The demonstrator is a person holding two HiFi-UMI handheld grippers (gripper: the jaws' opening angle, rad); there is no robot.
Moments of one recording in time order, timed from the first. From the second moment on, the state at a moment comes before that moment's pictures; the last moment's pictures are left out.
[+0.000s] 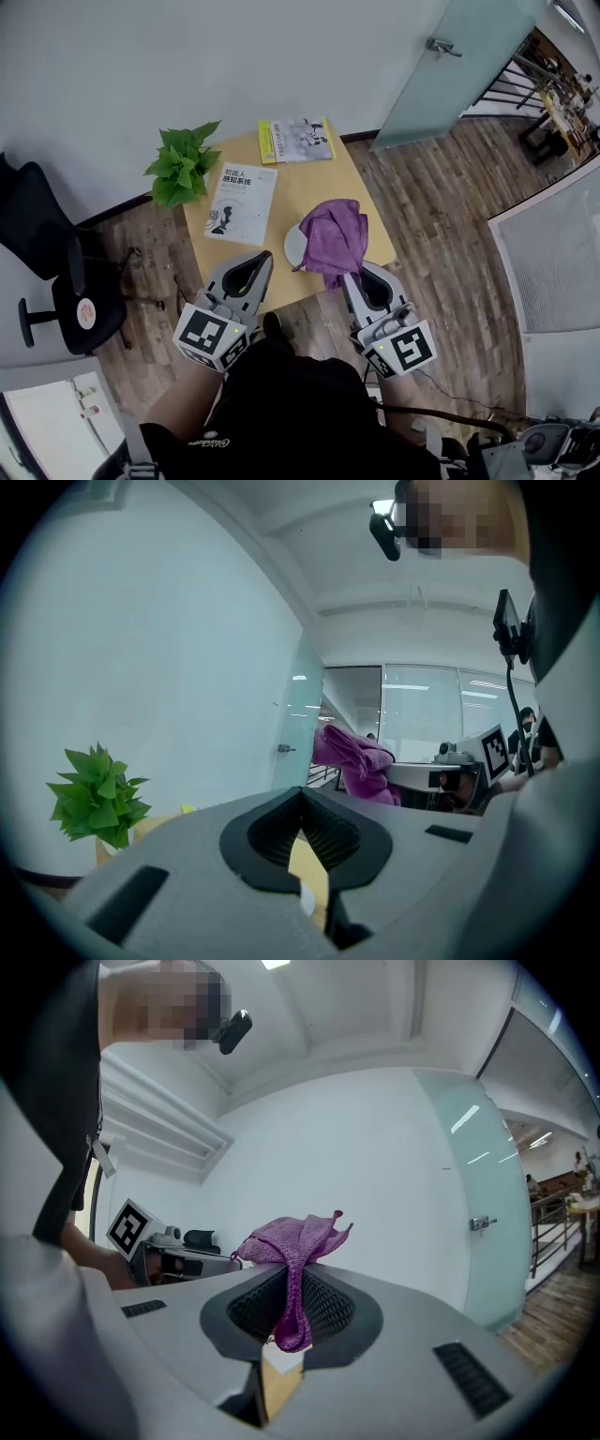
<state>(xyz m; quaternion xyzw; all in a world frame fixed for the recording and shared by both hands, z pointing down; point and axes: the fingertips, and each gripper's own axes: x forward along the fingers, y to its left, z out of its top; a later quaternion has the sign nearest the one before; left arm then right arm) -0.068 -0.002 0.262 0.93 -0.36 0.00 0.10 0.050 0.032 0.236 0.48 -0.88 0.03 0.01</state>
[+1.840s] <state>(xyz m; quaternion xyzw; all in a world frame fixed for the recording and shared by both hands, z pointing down) -0.022 -0.085 0.480 0.86 -0.41 0.13 0.27 0.069 -0.103 0.522 0.37 -0.85 0.24 0.29</state>
